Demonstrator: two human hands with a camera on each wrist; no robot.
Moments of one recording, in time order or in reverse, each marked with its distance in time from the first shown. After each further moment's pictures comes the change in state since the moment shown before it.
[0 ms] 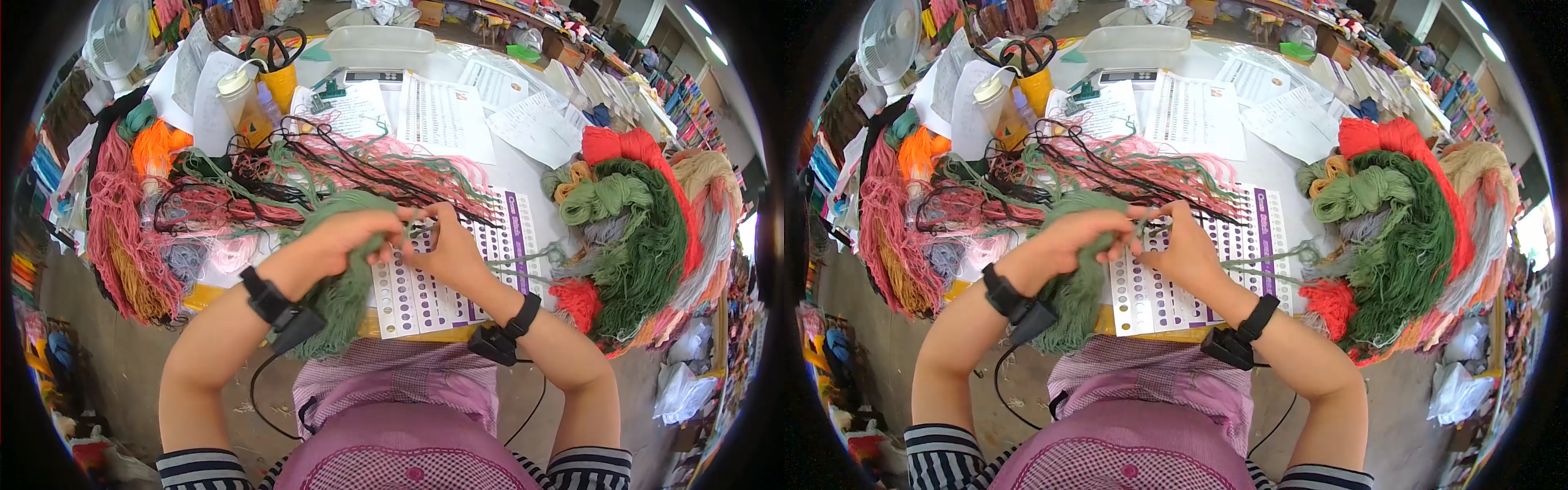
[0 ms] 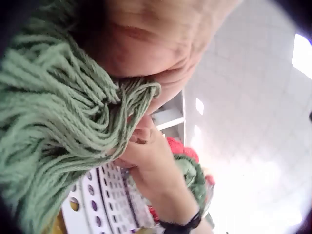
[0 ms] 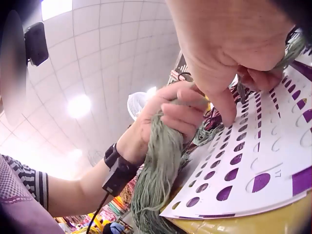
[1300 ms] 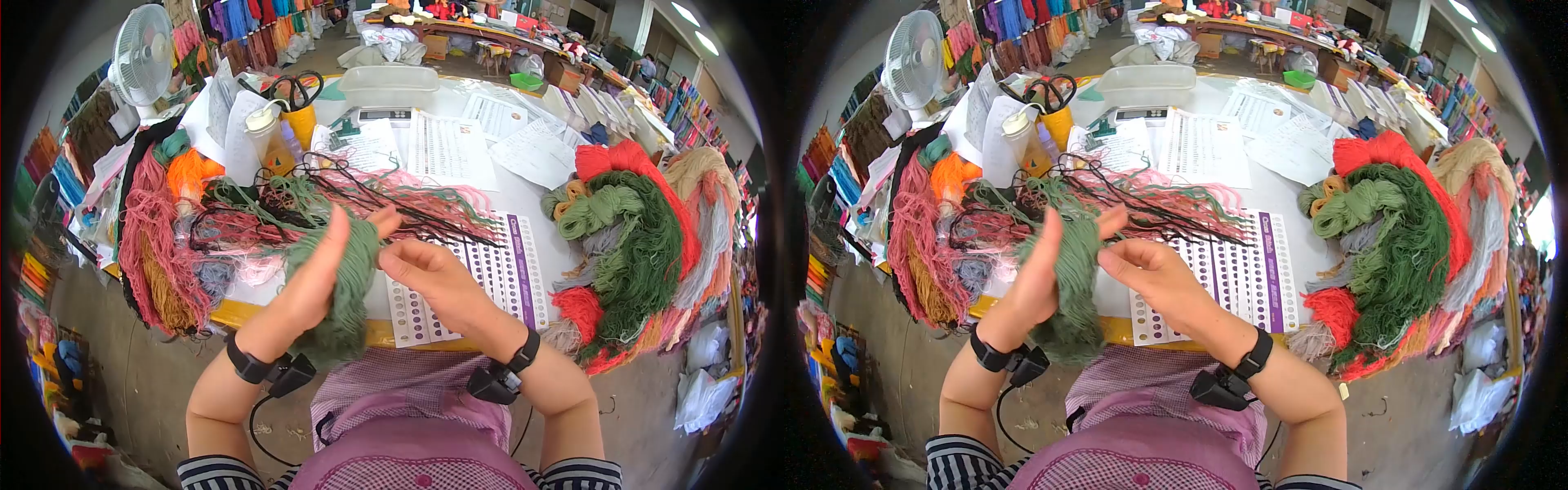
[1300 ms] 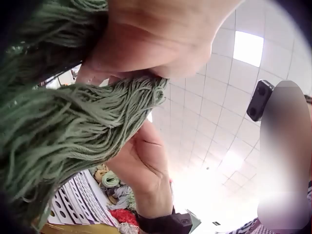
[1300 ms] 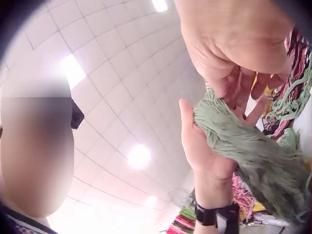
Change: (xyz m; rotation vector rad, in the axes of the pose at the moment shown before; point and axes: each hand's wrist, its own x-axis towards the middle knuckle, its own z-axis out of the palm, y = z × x) left_hand -0.093 0.006 0.036 0.208 0.074 0.549; right_hand -0.033 -0.070 -0.004 1.001 -0.387 -0.125
